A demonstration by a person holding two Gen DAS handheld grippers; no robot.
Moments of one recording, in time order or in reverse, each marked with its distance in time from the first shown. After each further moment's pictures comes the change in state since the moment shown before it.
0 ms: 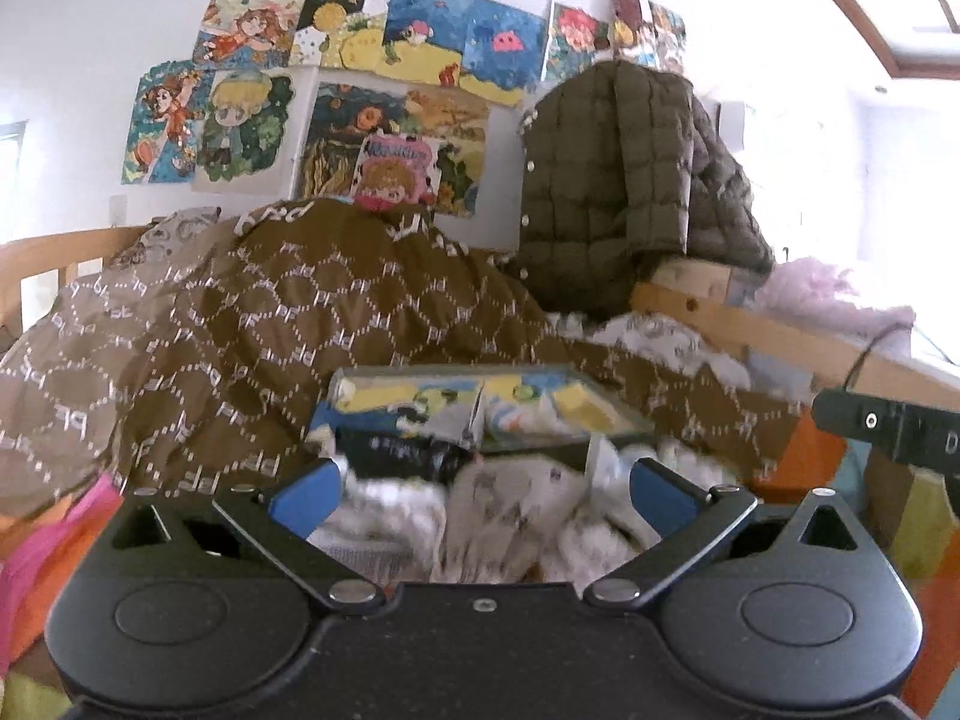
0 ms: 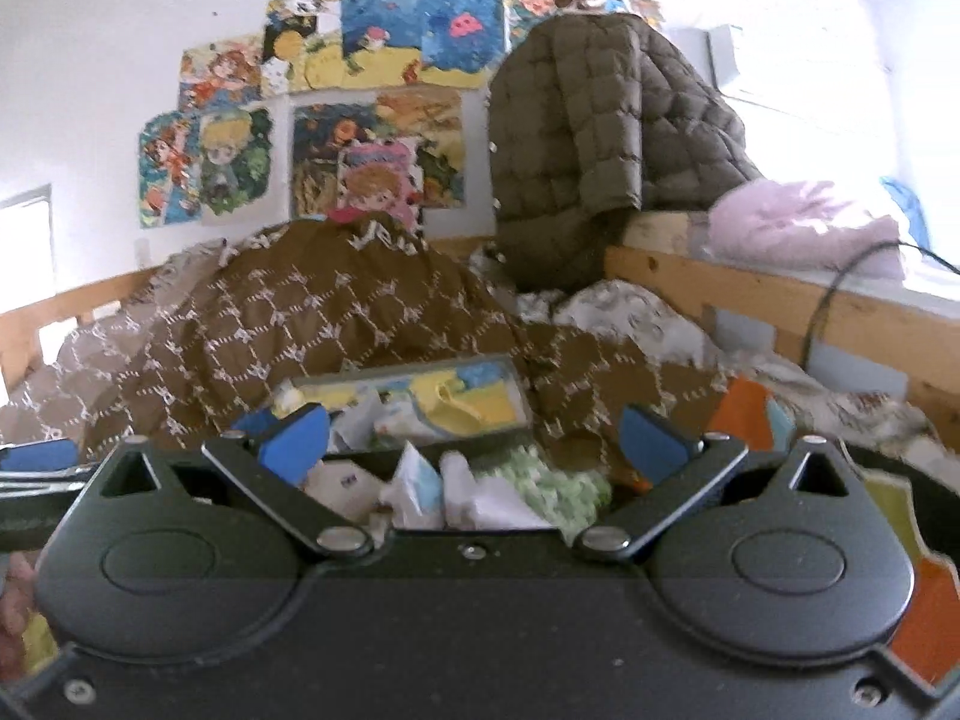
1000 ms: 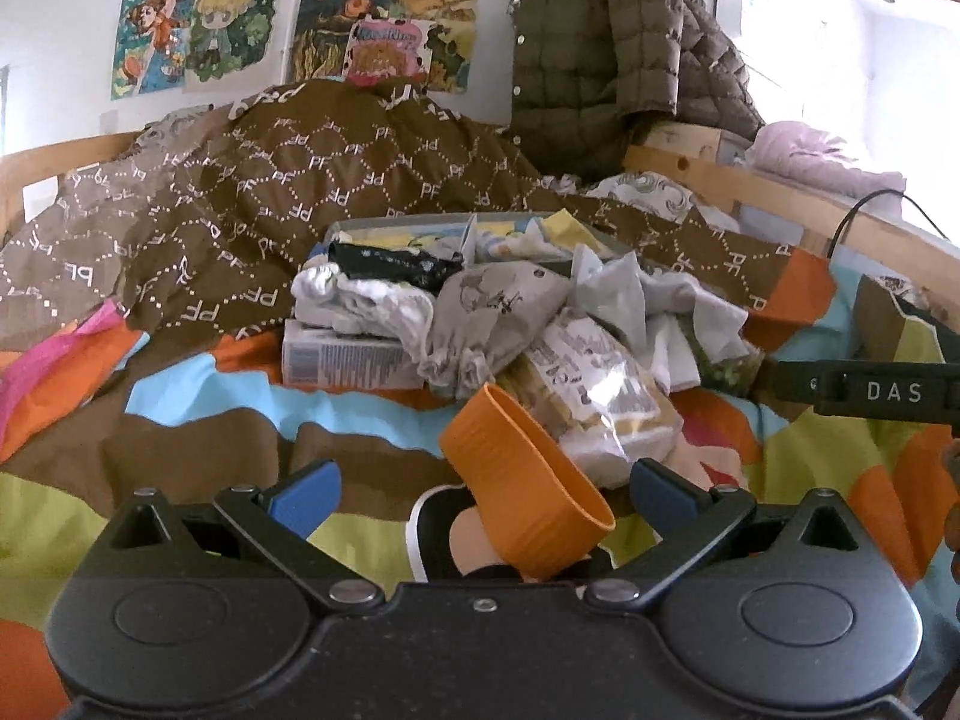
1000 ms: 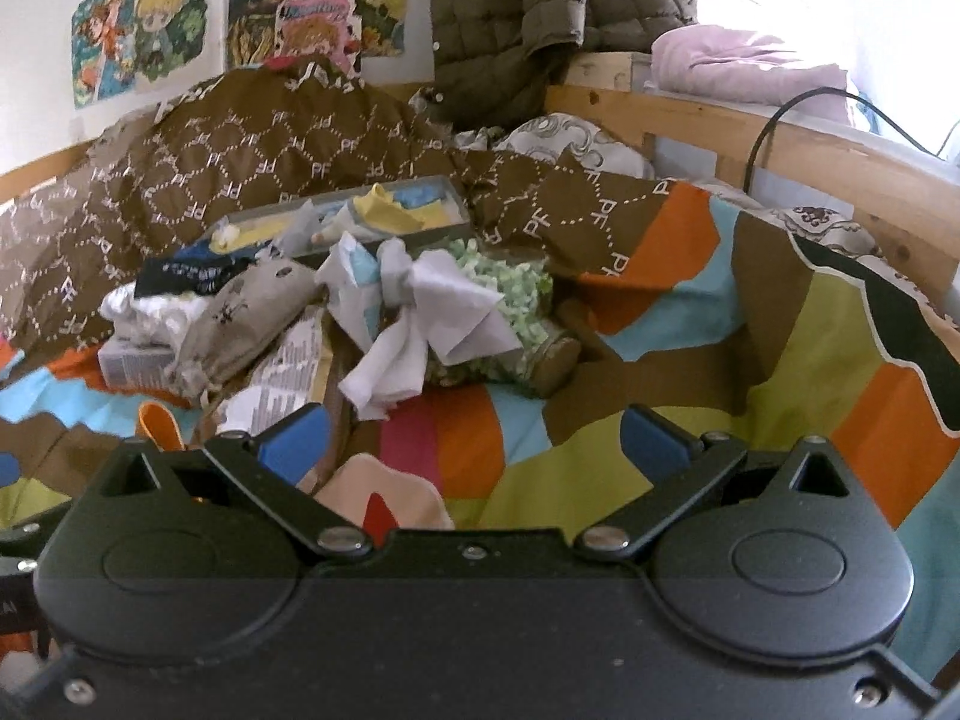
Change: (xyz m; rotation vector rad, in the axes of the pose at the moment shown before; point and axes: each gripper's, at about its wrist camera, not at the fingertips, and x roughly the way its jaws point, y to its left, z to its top) left arm -0.022 -0.018 -0.069 0.021 0.235 0.014; right arm 0.007 0.010 -0.077 -0.009 0.287 -0.126
